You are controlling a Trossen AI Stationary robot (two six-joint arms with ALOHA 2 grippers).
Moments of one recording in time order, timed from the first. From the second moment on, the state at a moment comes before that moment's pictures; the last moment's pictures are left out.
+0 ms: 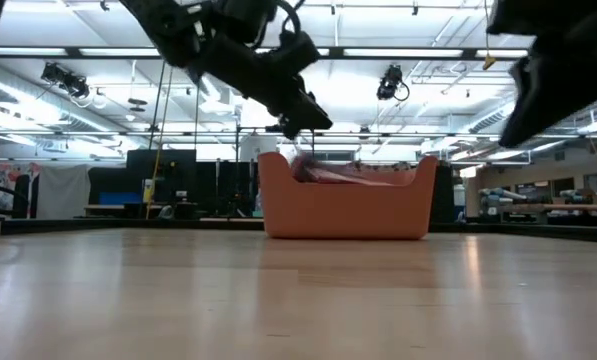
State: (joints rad) left arm 0.13 1.73 0.98 0.47 -0.47 0.61; right arm 0.62 1.39 0.86 -0.85 0.64 0.84
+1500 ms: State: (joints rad) left arm -0.36 1.58 0.98 -0.01 -0.60 0.29; right arm 0.59 1.39 0.59 -0.49 0.21 1.11
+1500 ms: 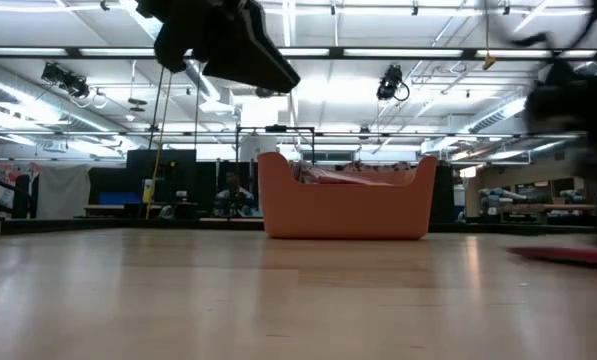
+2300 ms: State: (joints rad) left arm -0.21 1.89 0.98 0.38 -0.41 0.40; right arm 0.50 1.39 0.80 -0.60 0.51 0.76
